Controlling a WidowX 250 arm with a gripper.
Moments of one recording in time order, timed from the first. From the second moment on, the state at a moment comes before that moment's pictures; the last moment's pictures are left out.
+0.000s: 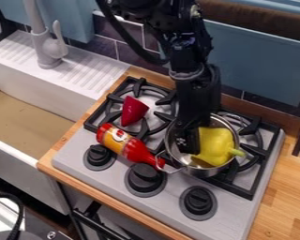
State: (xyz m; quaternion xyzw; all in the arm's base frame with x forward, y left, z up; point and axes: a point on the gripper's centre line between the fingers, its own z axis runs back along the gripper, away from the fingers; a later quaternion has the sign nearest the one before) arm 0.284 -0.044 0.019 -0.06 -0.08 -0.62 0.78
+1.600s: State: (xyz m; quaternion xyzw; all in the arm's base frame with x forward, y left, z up) arm 0.294 -0.034 0.018 -0.08 -0.06 -0.57 0.81
